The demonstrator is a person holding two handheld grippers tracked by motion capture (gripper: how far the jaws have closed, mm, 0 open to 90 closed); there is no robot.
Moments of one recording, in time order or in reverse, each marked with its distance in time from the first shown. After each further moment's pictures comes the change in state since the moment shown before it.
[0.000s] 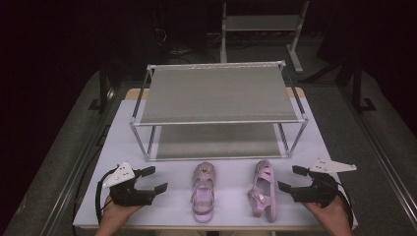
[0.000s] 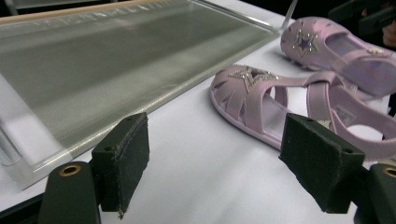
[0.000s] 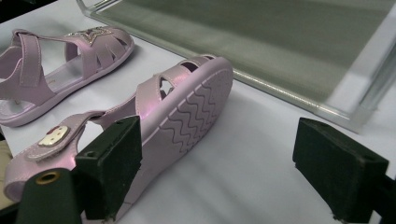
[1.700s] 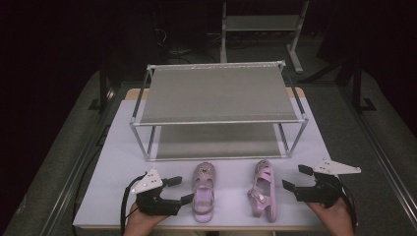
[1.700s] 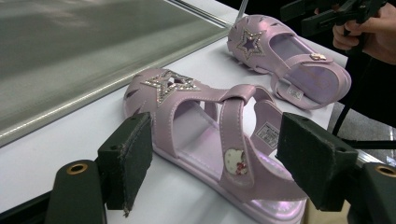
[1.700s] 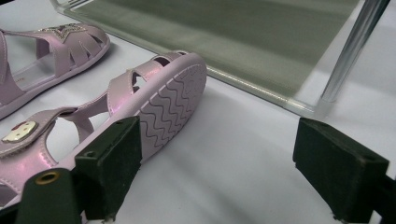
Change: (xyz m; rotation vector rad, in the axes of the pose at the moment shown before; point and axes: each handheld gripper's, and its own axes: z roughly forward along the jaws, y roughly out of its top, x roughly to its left) left arm -0.058 0.007 0.043 0.047 -0.112 -0.024; right arm -0.004 -0.005 -0.007 -0.009 -0.087 -0.007
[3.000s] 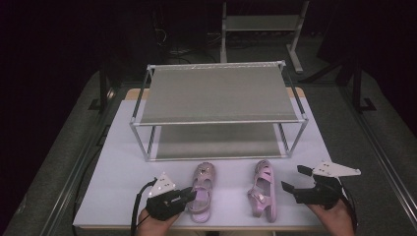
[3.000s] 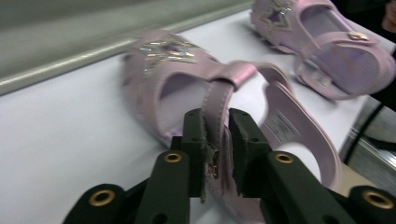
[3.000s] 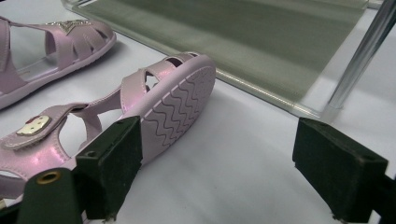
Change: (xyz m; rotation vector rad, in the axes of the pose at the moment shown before) left arm -0.021 -0.004 0.015 0.091 0.157 -0.072; right arm 0.005 0.000 -0.002 -0.007 0.010 -0.038
